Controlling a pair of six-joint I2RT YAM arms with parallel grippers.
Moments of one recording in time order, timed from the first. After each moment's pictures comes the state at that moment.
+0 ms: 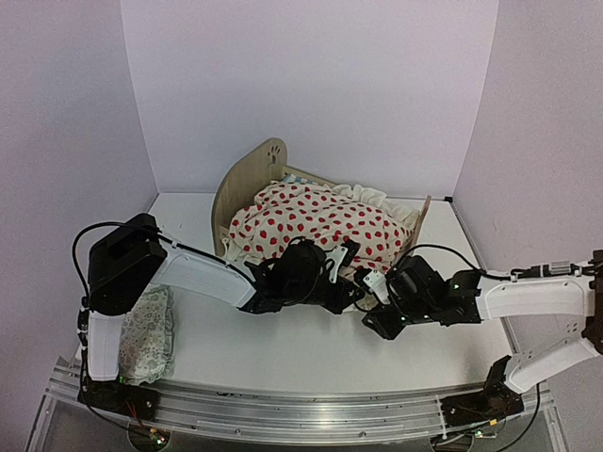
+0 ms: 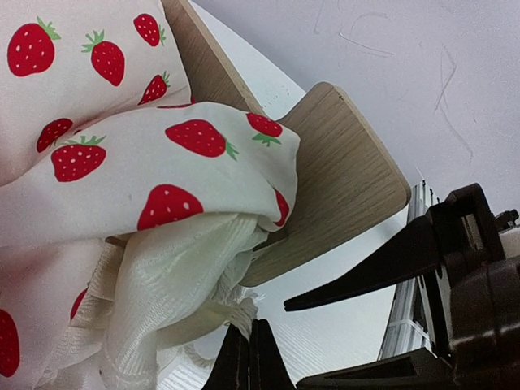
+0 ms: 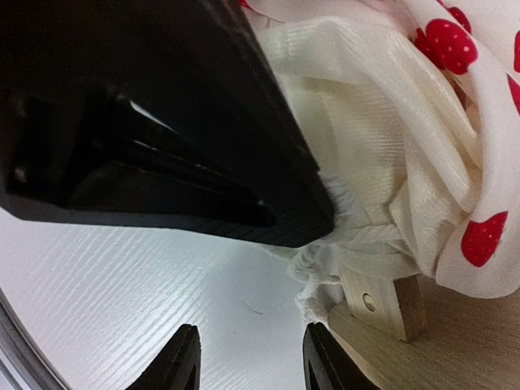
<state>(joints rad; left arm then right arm) -1.11 2.07 1.29 0.37 0.19 -0.49 0.93 1.32 0.68 -0.30 0.14 0.08</state>
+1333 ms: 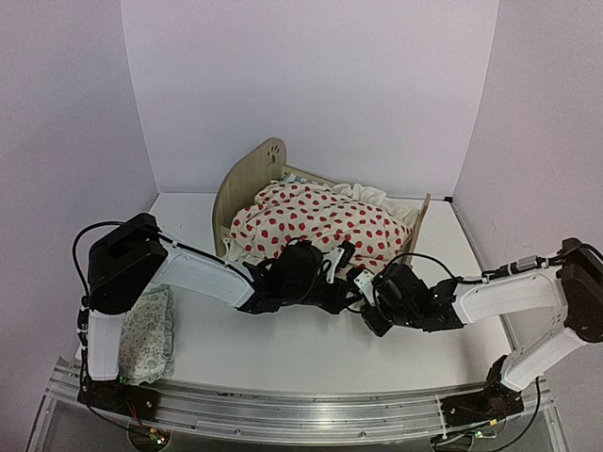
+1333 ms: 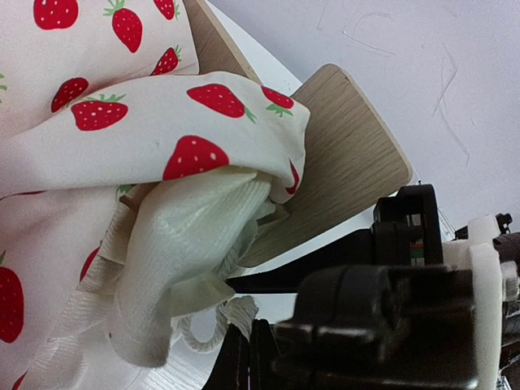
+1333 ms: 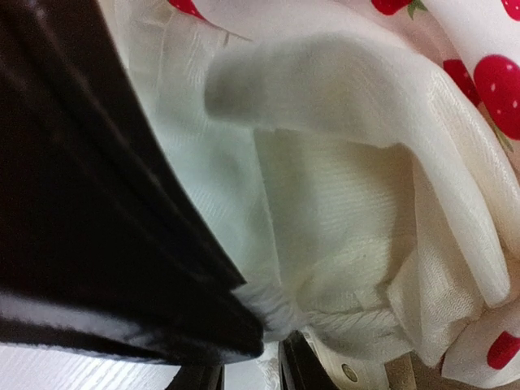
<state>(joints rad) -1.10 2.07 1.27 0.38 0.22 -0.53 0.93 1.48 0.65 -0.06 0.32 0.01</state>
